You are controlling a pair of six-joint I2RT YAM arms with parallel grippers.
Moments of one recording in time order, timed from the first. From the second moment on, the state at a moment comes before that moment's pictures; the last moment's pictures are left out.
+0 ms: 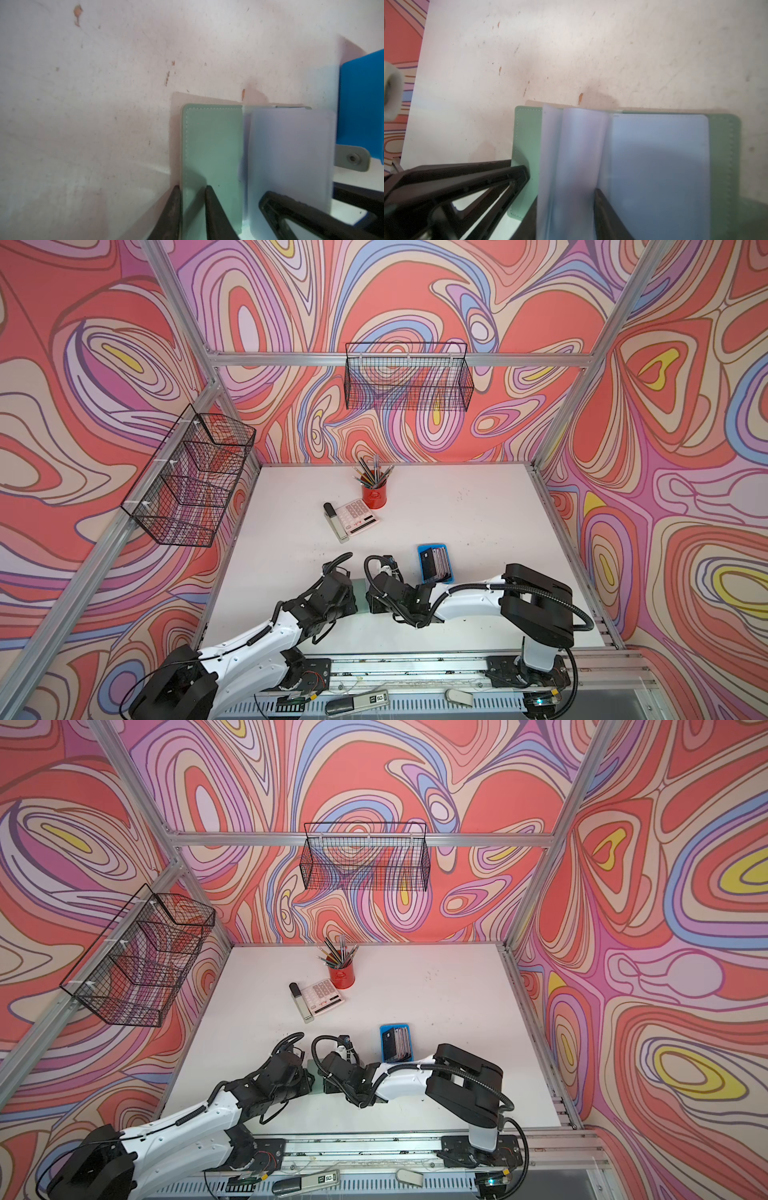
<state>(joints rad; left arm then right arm) -0.69 0.96 0.28 -0.27 -0.07 -0.92 1.18 1.83 0.96 0.02 0.21 1.02</state>
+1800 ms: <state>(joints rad) -0.69 1.23 0.56 -0.27 0.09 -0.78 1.15 1.61 0.80 -0.08 0.37 1.00</state>
